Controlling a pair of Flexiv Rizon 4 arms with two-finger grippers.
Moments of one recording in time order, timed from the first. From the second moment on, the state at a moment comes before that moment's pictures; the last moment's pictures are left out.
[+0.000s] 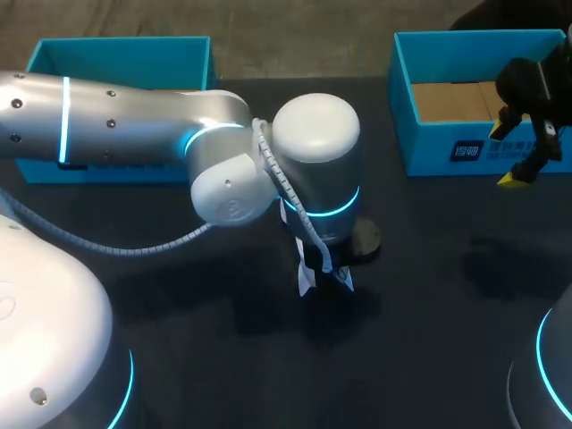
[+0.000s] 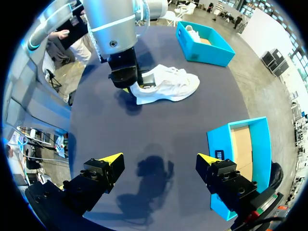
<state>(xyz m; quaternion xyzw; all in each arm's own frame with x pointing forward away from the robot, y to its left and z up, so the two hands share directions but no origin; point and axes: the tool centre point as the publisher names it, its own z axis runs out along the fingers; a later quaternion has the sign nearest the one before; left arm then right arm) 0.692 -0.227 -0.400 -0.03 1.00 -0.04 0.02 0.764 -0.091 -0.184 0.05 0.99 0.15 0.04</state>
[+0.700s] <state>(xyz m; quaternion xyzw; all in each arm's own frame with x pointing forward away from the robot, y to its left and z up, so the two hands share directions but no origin) 0.707 -0.216 -0.369 0.01 1.00 -0.05 0.05 0.764 -0.091 -0.184 0.05 0.99 0.15 0.04</state>
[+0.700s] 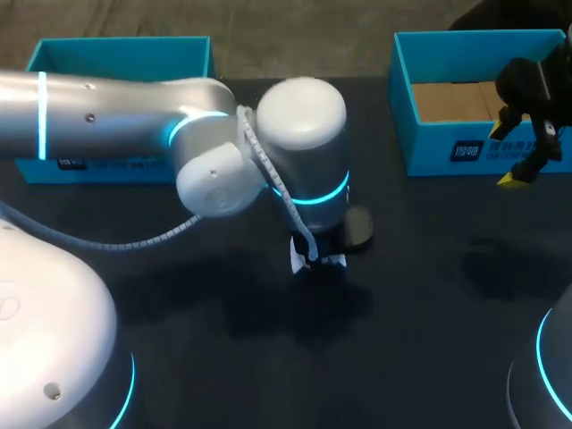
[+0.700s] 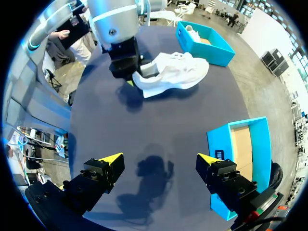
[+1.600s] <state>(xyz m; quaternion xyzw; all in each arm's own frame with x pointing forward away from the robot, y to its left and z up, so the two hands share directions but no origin) 0.718 -0.155 -0.240 0.10 0.99 -0.08 -0.05 0.764 -0.091 -0.184 0.05 0.99 0.15 0.04</state>
